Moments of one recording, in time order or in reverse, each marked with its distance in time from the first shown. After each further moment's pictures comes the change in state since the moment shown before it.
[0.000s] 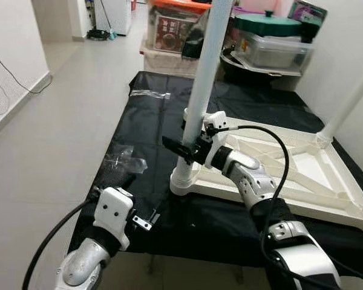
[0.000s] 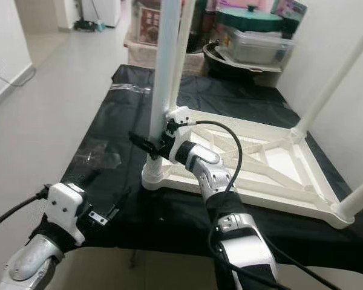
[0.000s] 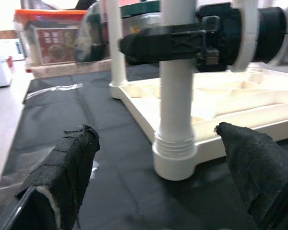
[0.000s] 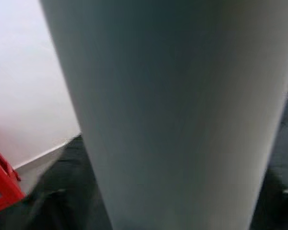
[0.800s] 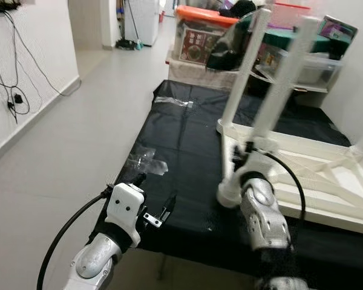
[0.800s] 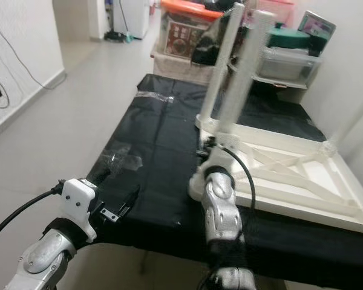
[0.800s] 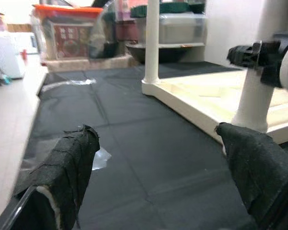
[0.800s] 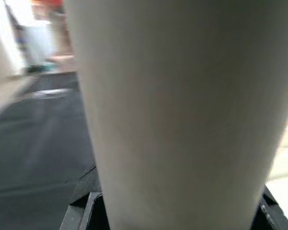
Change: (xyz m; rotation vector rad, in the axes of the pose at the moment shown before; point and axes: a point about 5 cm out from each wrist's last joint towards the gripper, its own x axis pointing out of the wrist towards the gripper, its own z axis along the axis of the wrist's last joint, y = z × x) left arm 0.015 -0.020 -0.005 -0.070 0.029 -0.088; right arm -0.094 -0.016 -0.028 0.037 -0.051 -1.244
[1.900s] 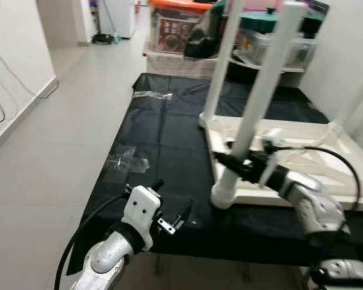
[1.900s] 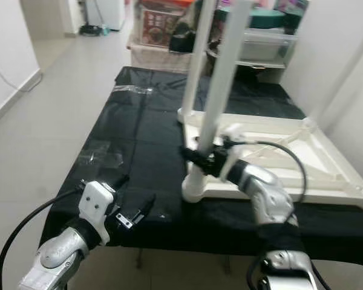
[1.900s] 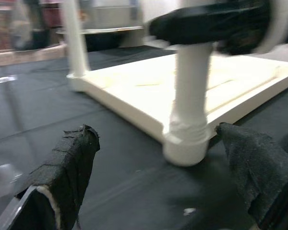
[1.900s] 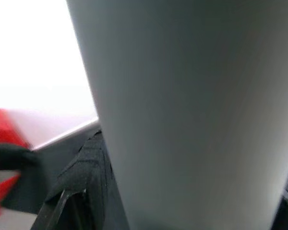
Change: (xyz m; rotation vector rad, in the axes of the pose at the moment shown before) left arm 0.012 -0.014 -0.008 -0.011 0.017 -0.138; right arm 0.010 0.013 0.026 -0.092 0.131 1.349
